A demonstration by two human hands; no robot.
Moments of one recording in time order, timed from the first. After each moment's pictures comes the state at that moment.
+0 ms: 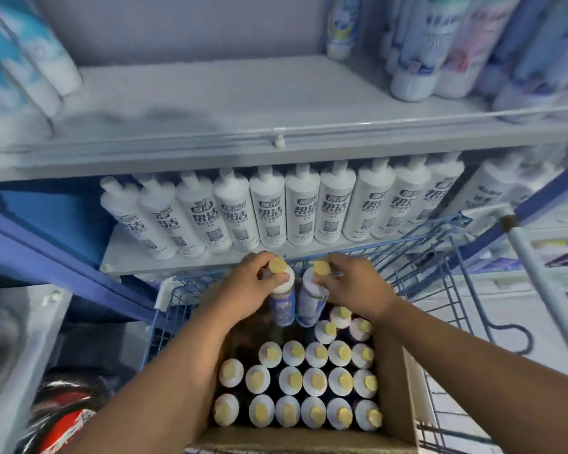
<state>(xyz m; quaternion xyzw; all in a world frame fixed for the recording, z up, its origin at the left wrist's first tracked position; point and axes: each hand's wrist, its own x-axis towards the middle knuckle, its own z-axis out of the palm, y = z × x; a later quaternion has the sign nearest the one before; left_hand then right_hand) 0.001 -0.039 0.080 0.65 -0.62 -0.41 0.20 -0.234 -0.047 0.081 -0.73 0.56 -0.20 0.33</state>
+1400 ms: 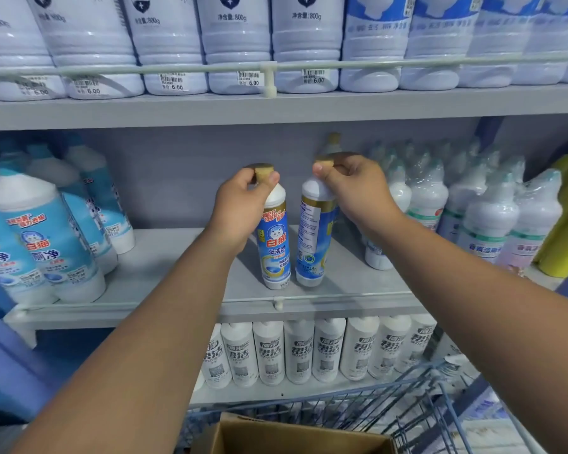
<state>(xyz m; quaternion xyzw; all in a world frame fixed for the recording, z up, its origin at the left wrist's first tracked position) -0.026 -0.205 0.412 0.52 -0.52 -0.34 0.58 -0.207 -0.219 0.429 -0.61 0.47 -0.55 0.32</state>
